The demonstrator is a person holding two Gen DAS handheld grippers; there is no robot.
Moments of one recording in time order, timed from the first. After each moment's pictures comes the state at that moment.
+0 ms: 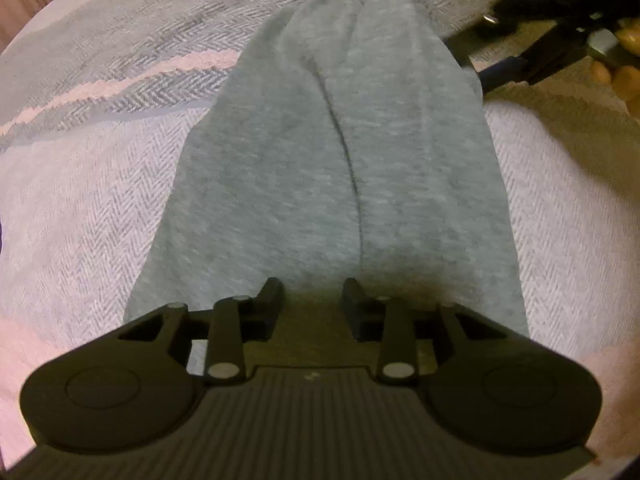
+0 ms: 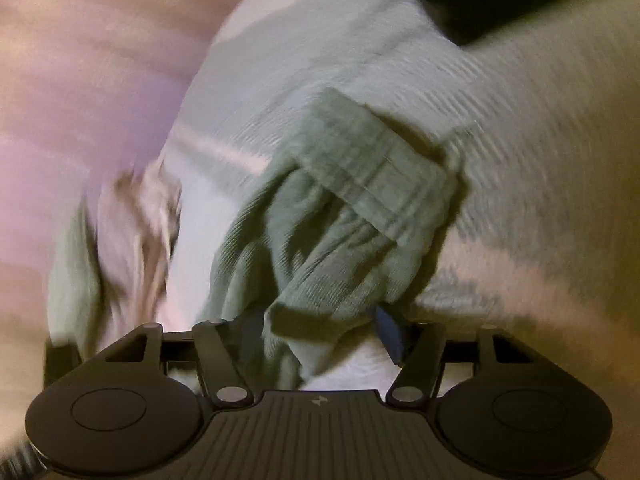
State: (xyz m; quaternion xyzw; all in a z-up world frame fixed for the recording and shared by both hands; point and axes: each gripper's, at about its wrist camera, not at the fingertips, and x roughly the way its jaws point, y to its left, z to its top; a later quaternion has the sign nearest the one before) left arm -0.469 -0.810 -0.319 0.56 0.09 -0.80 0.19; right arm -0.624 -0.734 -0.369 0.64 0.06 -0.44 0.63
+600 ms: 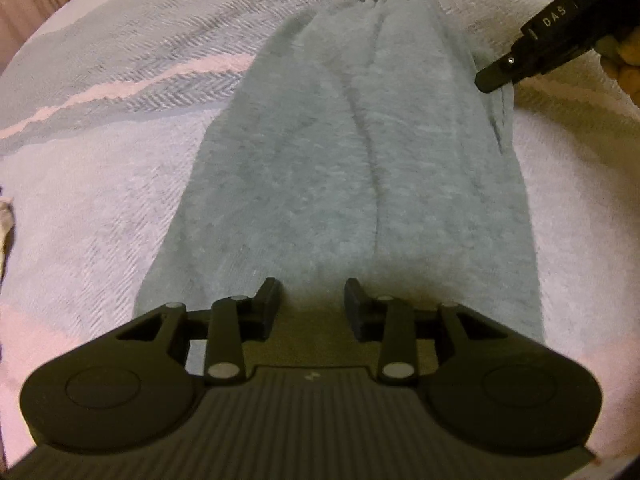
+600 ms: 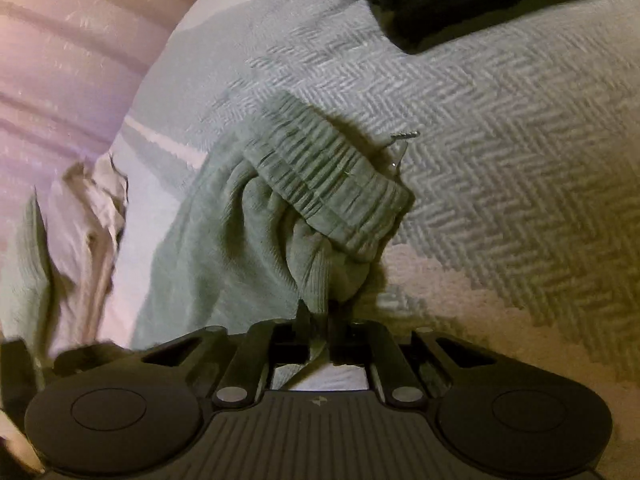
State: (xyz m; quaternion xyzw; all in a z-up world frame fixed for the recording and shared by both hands) left arm -0.457 -0.798 -0.306 0.55 0.09 -0.80 0.22; right arm -0.631 -0.733 -0.359 0.58 0.17 -0.47 0.64
